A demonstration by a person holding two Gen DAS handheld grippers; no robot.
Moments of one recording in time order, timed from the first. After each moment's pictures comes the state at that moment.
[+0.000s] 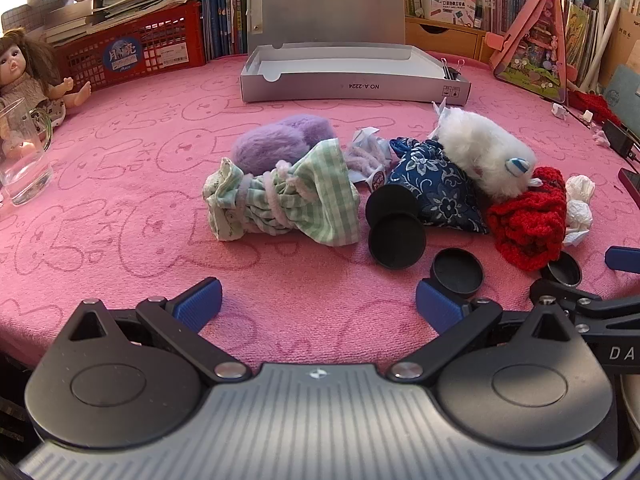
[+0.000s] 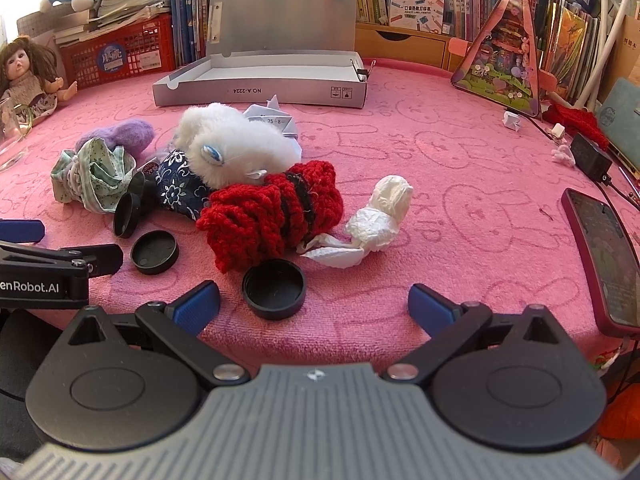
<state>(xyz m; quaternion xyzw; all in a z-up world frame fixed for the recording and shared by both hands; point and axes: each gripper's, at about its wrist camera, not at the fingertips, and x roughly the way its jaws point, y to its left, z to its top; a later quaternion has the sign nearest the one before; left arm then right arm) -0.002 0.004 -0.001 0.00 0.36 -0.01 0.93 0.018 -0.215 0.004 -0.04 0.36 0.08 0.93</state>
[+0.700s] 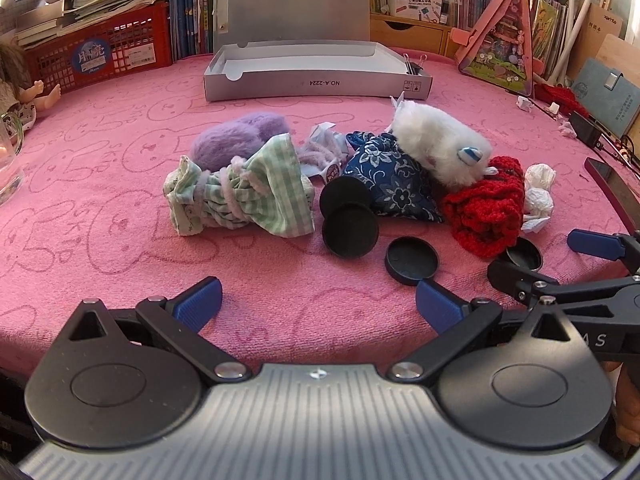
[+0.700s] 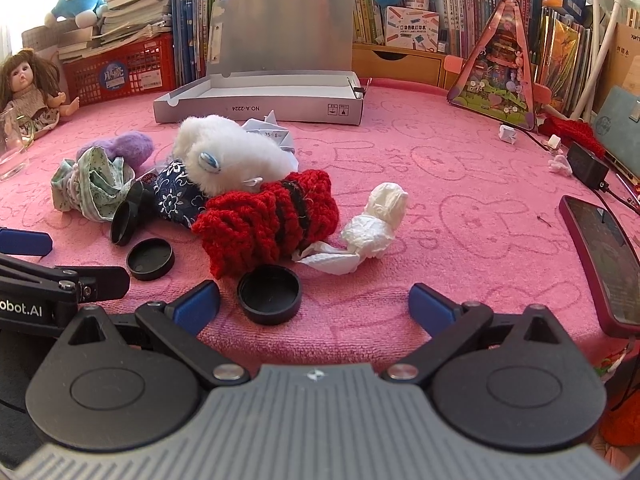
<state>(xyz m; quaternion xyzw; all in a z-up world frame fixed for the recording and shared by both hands) -0.010 -0.010 0.002 0.00 0.37 -0.05 0.93 0.013 -0.218 -0.002 -0.03 0.33 0.08 0.94</state>
